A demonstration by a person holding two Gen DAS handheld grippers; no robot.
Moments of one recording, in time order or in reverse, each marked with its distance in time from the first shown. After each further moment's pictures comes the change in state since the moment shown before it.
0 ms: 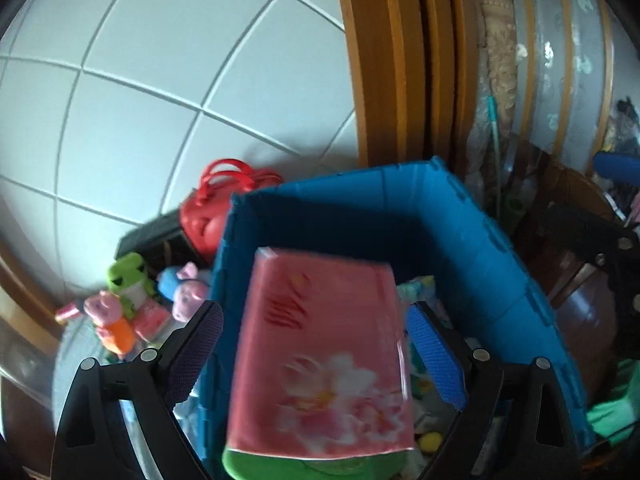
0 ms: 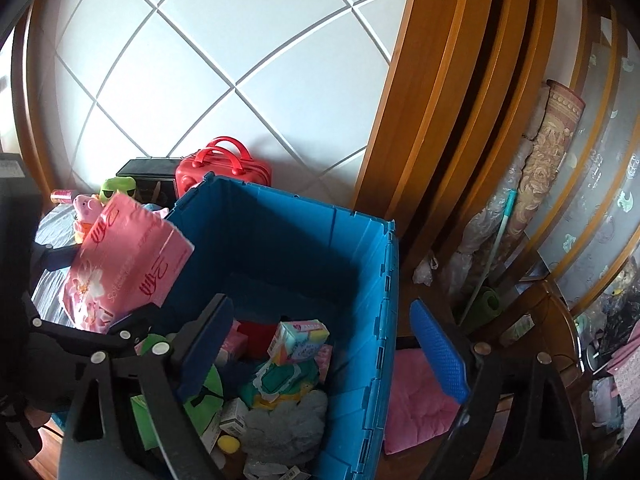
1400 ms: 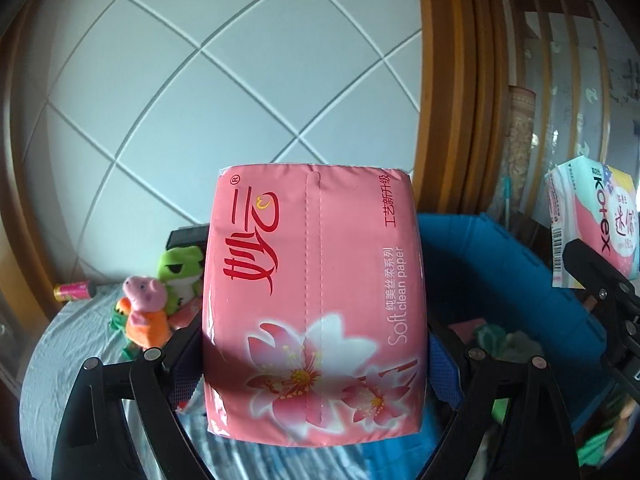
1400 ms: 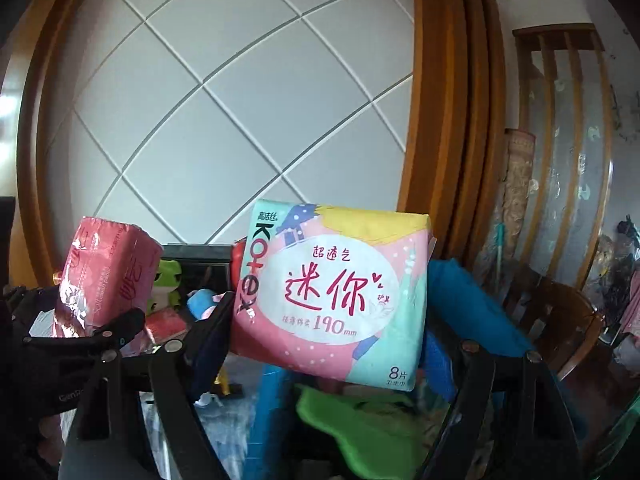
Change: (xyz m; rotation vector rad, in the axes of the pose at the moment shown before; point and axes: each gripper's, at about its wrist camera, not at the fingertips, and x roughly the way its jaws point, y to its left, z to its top) left arm -0.062 0.220 -0.121 -0.160 -0.314 -0.069; right arm -0.086 0.268 -0.064 0.152 -0.389 -0.169
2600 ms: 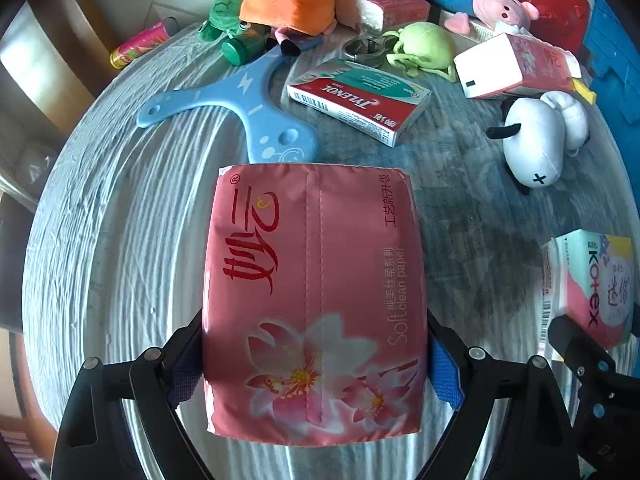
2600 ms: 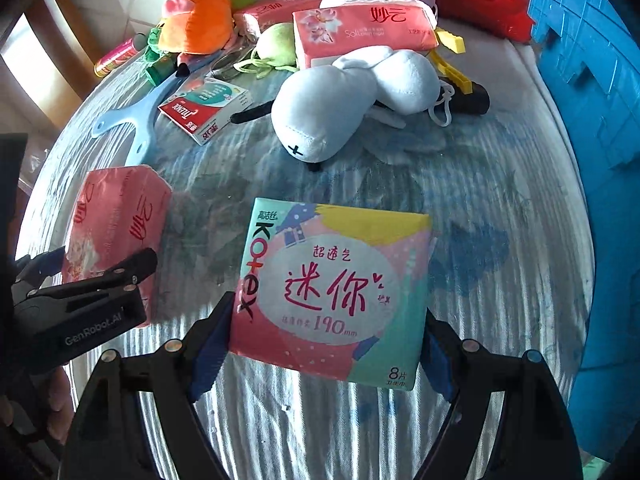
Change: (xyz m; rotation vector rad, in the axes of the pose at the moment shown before) left arm 0.173 0.283 -0.327 -0.186 0.712 0.357; right arm 0.205 0.293 -0.307 -0.066 0.852 0.410
